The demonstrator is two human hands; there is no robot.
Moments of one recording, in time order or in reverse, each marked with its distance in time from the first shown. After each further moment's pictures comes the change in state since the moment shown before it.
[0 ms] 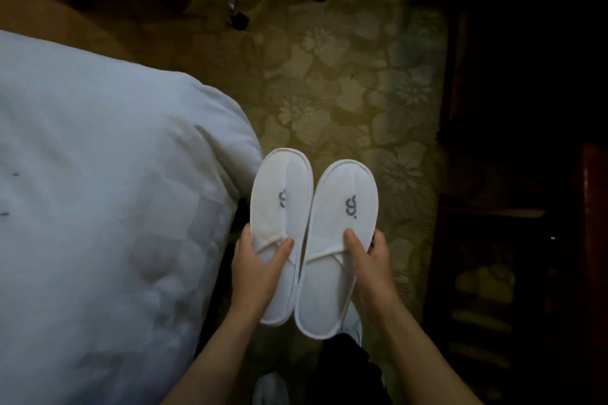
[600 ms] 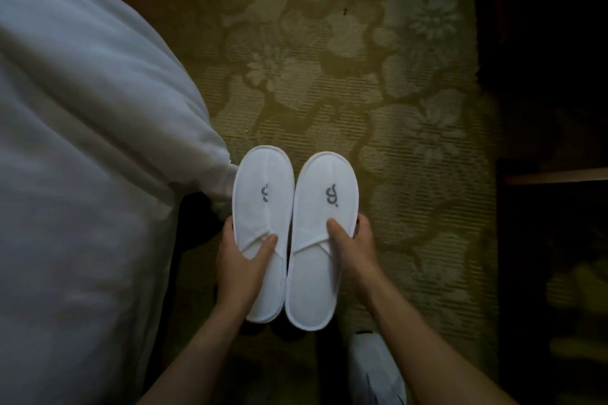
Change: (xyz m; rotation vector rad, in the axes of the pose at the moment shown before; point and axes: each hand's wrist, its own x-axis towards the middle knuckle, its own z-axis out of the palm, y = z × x) left_hand 0.174 -0.189 0.118 0.037 0.013 0.005; right_hand 0.229 0.194 0.042 0.002 -0.011 0.032
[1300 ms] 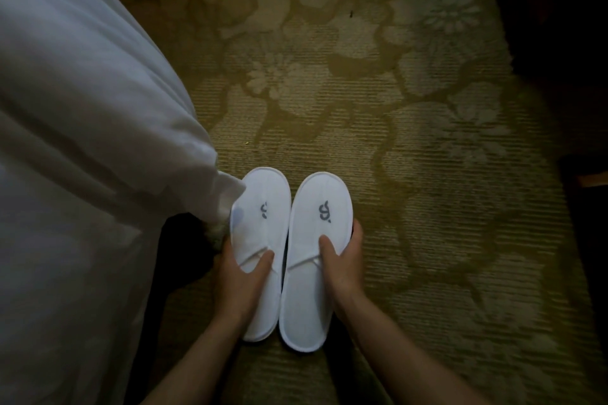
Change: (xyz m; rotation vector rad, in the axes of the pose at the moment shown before) left_hand 0.105 -0.090 0.030 0.106 0.064 0.080; right_hand 0.078 0.071 0.069 -0.024 0.118 -0.183
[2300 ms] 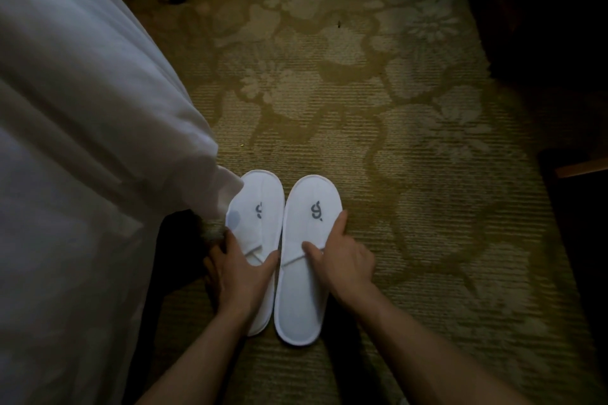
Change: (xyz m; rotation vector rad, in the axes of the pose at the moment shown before) left_hand 0.013 -0.008 0.011 0.478 0.078 0.028; right_hand 0.008 -0.003 -0.004 -1.161 -0.038 -0.196
